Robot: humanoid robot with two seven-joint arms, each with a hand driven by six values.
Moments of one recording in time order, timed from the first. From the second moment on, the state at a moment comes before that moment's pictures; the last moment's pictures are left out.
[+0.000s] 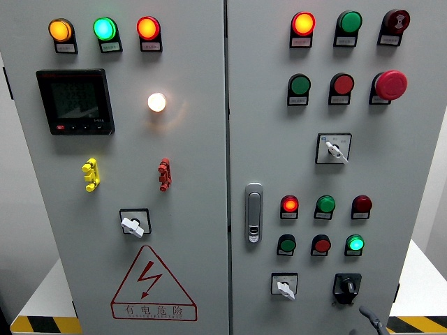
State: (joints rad) left arm 0.04 -0.09 0.04 -0.09 -0.07 -0.02 -0.15; right arm 0.06 0.14 1.45 1.61 -1.50 0.00 -0.13
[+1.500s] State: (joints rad) left arm 0.04 -0.09 0.04 -0.09 -0.07 -0.02 -0.15; right arm -0.11 0.14 1.46 1.70 -1.61 -0.02 -0.08
